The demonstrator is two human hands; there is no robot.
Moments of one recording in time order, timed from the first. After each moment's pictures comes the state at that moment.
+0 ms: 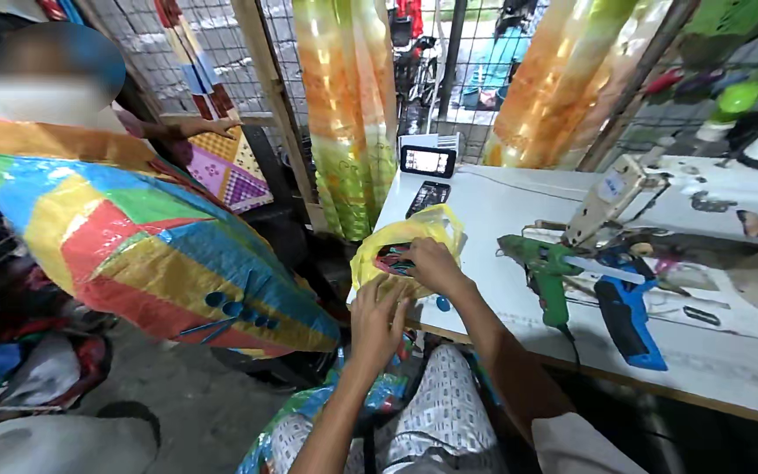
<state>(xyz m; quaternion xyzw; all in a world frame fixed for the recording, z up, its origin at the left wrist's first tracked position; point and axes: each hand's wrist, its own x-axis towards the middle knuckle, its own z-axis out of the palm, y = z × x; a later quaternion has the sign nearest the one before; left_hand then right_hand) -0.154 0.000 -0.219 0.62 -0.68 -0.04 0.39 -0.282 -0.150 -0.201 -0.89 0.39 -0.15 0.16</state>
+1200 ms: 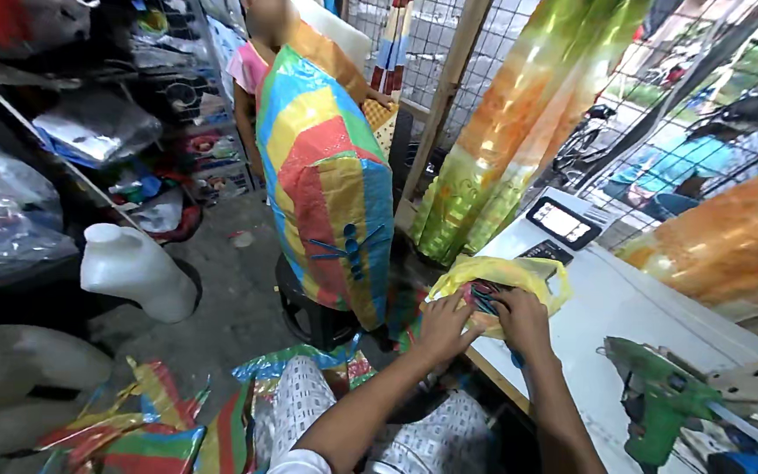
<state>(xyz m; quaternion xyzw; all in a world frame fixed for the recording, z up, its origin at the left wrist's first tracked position) -0.143 -0.023 -0.260 0.69 -0.62 -0.16 0.33 -0.278 -0.144 -0.221 -0.90 0.40 -0.17 0.10</state>
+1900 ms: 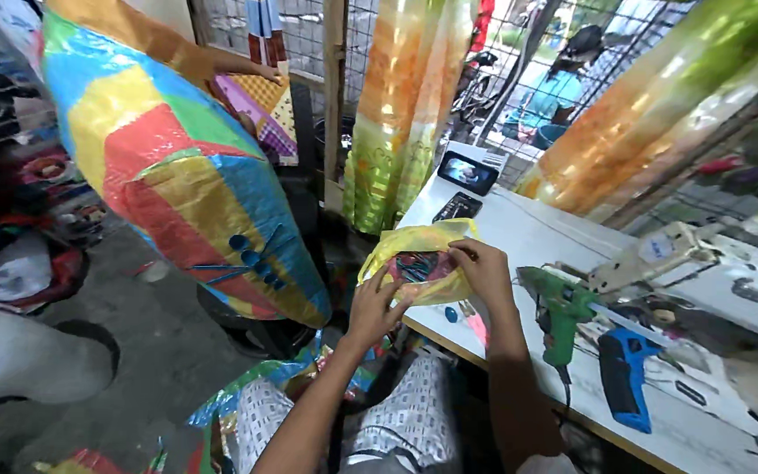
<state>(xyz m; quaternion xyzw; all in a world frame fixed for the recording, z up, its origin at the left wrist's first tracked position) -0.127 -0.025 -0.280 0.66 -0.63 -0.13 0.38 -0.316 -0.146 -0.185 -0.81 0.42 -0.36 0.20</state>
